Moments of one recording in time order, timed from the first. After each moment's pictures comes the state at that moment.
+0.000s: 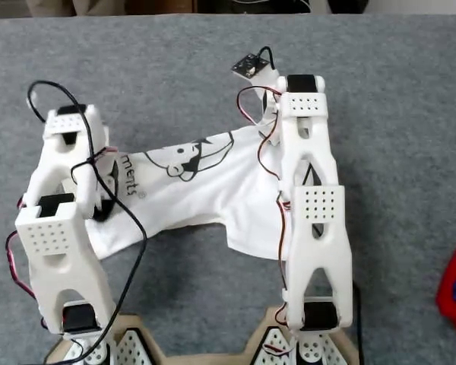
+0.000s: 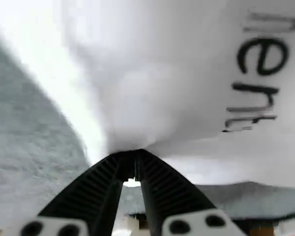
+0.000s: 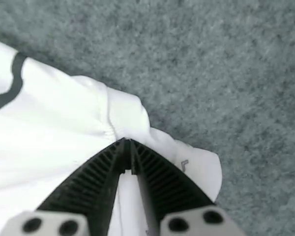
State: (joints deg) left arm -12.0 34.4 -11.6 96.7 -11.8; right arm -4.9 66.9 -65.9 87.3 31.4
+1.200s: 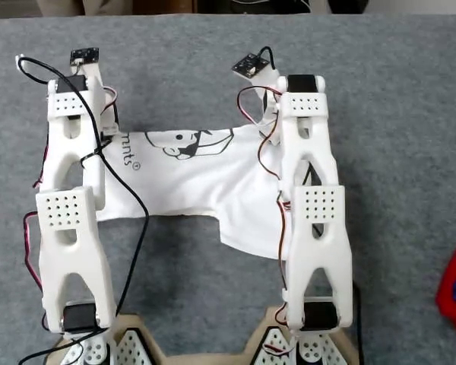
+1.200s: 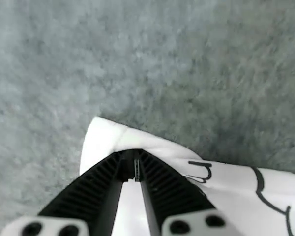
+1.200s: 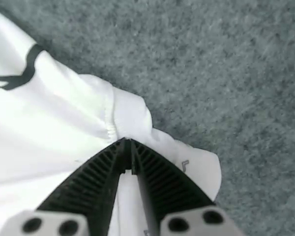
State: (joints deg) left arm -11.1 56.8 -57.0 83.0 -6.3; right arm -4.9 66.9 -65.9 87.3 31.4
